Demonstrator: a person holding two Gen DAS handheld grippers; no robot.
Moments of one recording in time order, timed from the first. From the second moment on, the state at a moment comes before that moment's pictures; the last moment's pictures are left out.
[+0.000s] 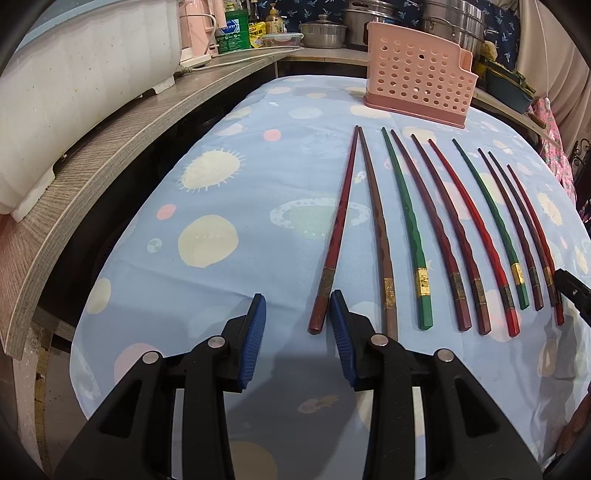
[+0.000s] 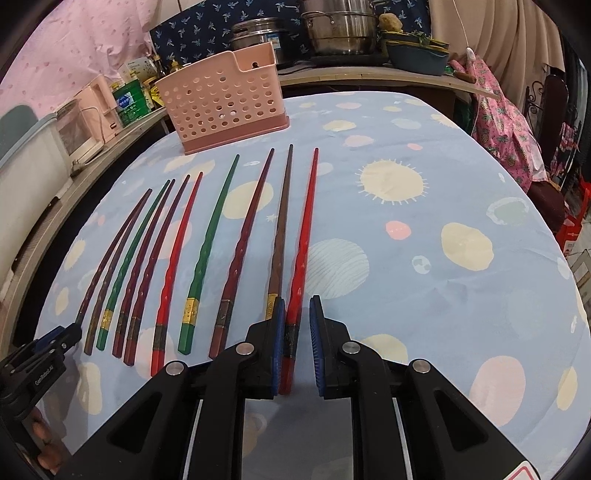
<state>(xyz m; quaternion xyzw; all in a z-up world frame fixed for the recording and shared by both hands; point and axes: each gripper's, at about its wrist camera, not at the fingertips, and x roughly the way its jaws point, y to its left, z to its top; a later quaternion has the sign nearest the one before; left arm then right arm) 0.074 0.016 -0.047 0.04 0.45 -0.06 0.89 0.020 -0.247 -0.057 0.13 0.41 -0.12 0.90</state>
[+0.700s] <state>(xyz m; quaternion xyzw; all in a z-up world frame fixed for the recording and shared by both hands) 0.075 0.028 -0.044 0.01 0.46 -0.08 0.88 -0.011 -0.253 -0.045 0.12 0.41 -0.11 0.90</state>
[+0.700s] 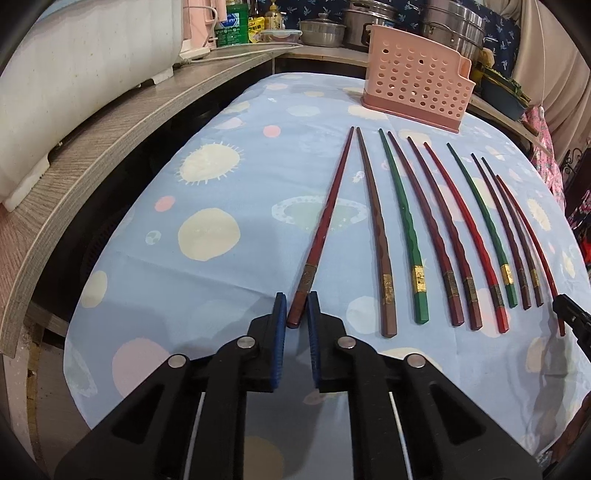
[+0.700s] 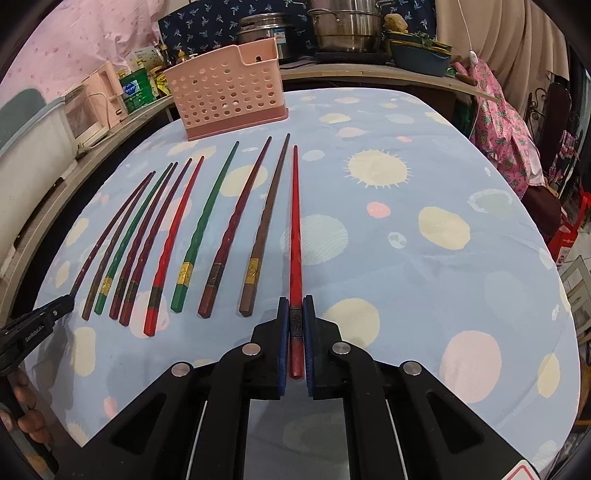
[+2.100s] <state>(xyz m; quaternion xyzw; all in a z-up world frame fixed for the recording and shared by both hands) 0.246 -0.043 0.279 -0.06 0.19 -0.14 0.97 0.187 -0.340 0.230 0.15 0.18 -0.06 0.97</state>
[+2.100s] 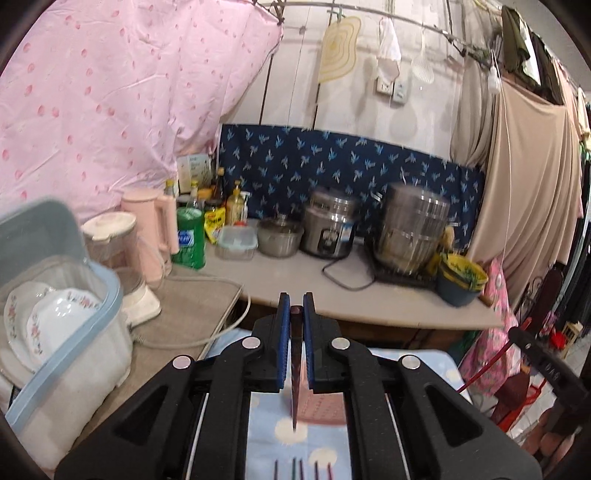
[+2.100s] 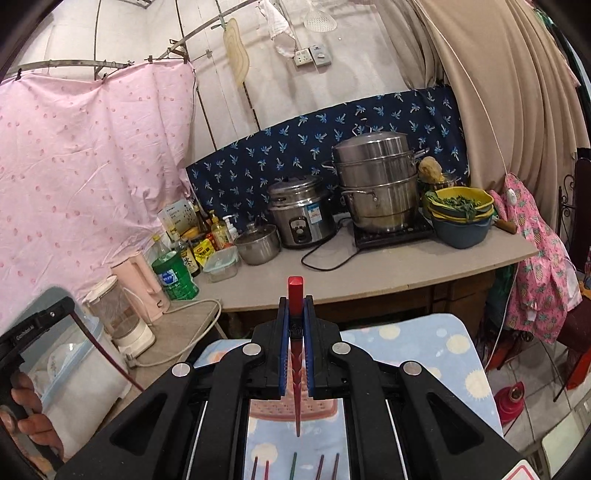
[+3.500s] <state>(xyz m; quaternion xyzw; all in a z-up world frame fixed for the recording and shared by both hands) 0.347 -0.097 0.223 -0.06 0.24 -0.14 0.96 0.297 -0.313 0.151 0.14 0.25 -0.03 0.96</state>
